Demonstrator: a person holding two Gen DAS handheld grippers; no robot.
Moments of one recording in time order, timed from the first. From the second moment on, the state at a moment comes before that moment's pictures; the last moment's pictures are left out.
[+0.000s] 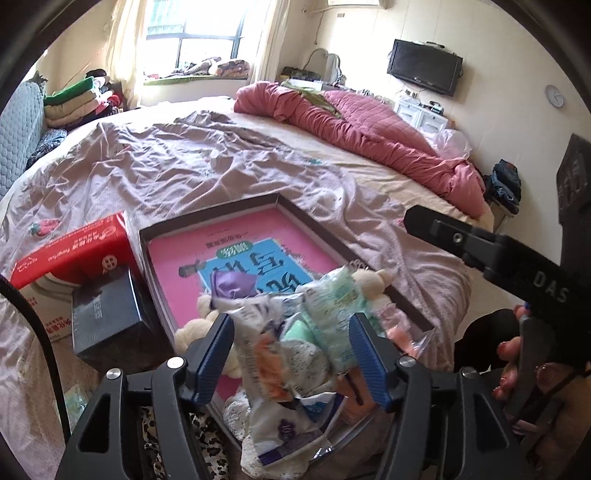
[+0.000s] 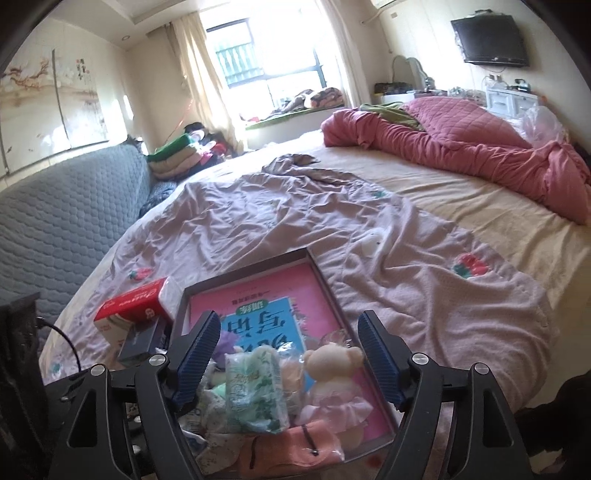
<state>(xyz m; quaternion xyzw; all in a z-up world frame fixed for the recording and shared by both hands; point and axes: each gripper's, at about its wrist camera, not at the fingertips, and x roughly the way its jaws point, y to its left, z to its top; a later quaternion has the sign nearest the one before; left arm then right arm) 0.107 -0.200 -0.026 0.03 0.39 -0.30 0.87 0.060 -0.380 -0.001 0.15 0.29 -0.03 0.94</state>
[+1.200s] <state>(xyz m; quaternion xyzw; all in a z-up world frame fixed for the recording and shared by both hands) 0.094 -0.178 0.002 0.02 0.38 -0.28 0.88 0.055 -0.369 -0.001 0.12 0.31 -0.03 0.94</state>
